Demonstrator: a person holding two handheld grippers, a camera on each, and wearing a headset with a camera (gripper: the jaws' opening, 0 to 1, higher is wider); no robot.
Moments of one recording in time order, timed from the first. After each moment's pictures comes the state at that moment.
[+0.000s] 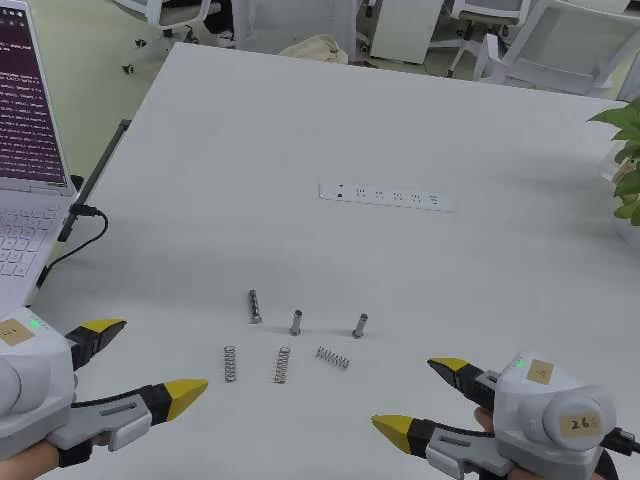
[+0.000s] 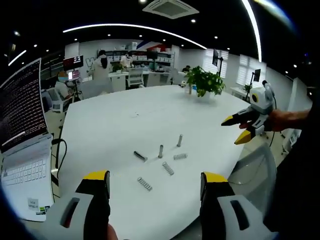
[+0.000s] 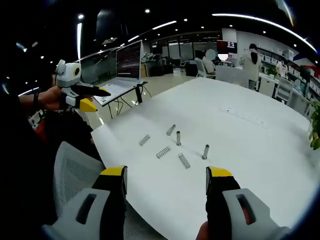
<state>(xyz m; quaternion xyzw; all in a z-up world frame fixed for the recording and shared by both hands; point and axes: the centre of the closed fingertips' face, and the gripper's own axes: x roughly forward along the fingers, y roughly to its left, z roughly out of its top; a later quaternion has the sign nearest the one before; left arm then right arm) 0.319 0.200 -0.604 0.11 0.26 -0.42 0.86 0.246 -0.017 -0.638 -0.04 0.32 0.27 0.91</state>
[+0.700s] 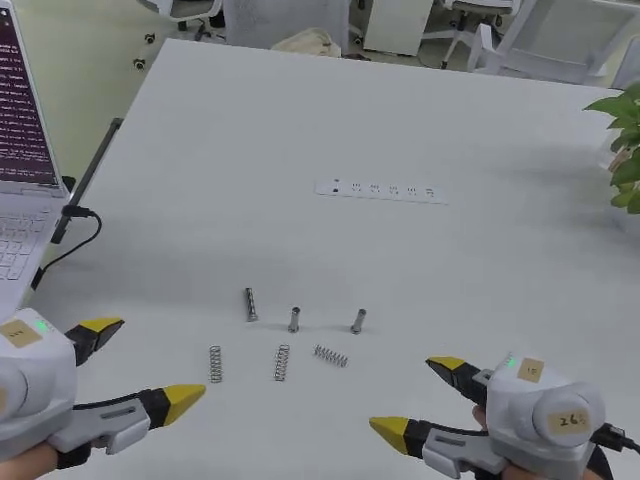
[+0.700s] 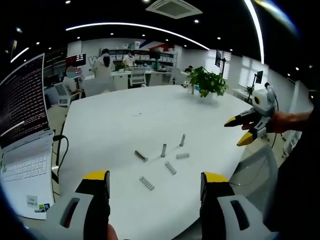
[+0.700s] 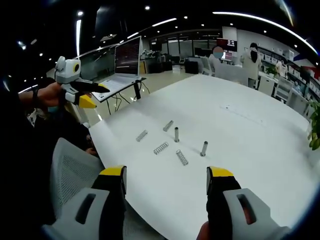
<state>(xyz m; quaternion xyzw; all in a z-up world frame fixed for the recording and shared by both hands) 0.326 0.213 -0.598 0.08 0.26 -0.40 0.88 0.250 -0.021 -0.637 -0.03 0.31 0.26 0.91</state>
